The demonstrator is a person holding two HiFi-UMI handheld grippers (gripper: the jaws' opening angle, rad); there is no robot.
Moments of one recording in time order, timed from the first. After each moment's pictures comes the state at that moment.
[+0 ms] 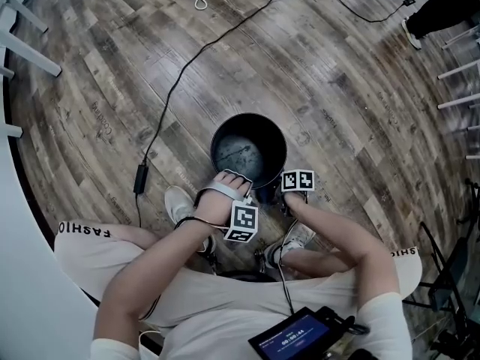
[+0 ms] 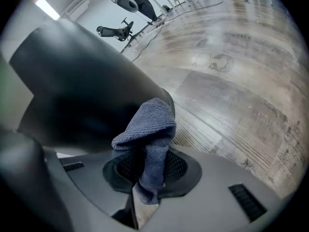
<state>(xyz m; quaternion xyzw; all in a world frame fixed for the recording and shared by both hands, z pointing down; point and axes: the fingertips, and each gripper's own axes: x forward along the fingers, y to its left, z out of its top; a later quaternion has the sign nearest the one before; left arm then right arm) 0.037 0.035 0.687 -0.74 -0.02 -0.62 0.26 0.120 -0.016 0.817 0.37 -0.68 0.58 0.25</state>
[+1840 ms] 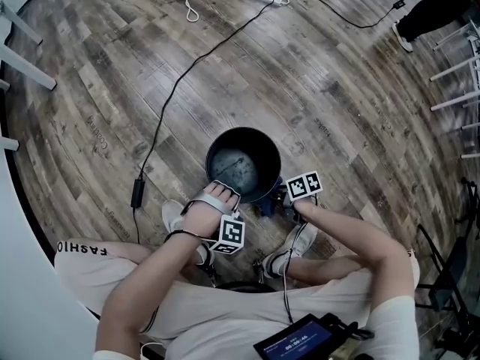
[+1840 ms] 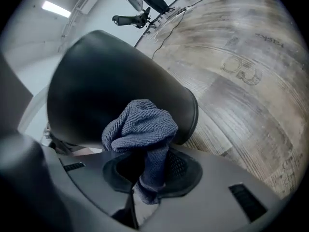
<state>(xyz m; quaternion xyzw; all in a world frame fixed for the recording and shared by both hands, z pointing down) 0.001 0.030 0.695 -0.68 -0.07 -0.65 0.33 0.109 -0.014 0.759 0.23 -0.72 0.59 0.26</state>
